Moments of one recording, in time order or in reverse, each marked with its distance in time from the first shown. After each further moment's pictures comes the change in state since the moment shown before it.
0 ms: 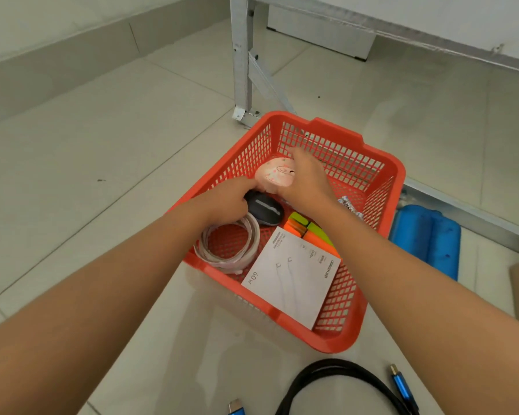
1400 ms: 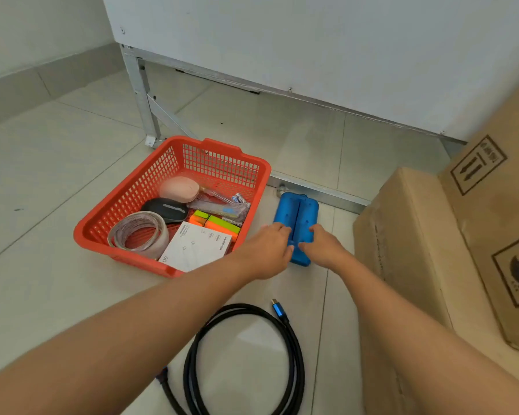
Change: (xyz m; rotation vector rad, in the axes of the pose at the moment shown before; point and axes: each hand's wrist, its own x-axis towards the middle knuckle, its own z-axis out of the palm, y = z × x) left_hand -0.071 0.218 0.106 0.142 -0.095 0.326; right_hand -0.183 0.130 -0.134 -0.003 -0.173 0.556
